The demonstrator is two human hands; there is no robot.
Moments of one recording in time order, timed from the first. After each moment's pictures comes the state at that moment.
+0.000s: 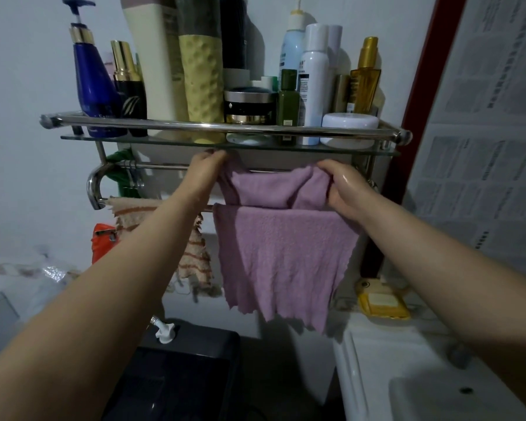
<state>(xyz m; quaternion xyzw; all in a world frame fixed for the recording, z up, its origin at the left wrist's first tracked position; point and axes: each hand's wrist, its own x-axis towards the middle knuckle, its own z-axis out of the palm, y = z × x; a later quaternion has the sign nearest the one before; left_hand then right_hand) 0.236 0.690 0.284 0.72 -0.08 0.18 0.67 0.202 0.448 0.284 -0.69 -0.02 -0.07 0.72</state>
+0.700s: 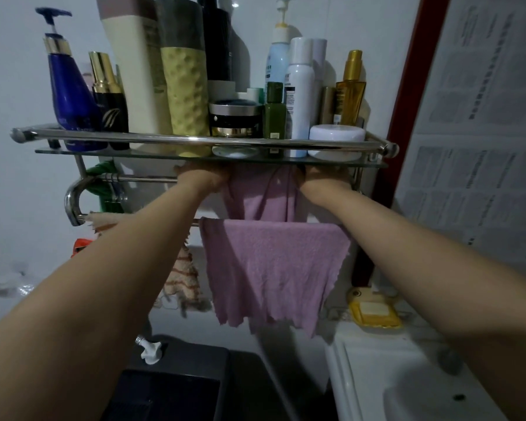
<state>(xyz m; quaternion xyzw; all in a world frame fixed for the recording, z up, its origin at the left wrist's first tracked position) 0.311 0.680 0.302 0.97 -0.02 0.11 0.21 0.259 0.444 0.293 -0.96 0.02 -0.22 0.16</state>
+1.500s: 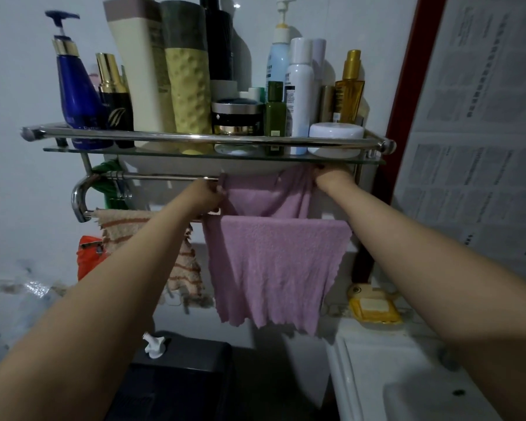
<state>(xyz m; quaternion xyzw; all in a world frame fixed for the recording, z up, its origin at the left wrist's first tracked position) 0.257 0.690 0.272 0.93 -0.04 0.06 0.37 0.260 0.437 0.298 -0.90 0.10 -0.22 0.35</state>
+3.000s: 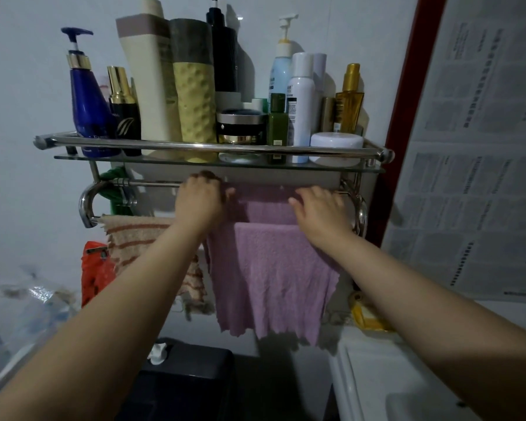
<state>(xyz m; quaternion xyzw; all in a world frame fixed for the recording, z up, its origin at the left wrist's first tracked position) 0.242 0.686 0.266 0.94 -0.05 0.33 0.05 0.190 0.459 0.258 -0.95 -0.07 -0.29 0.10</state>
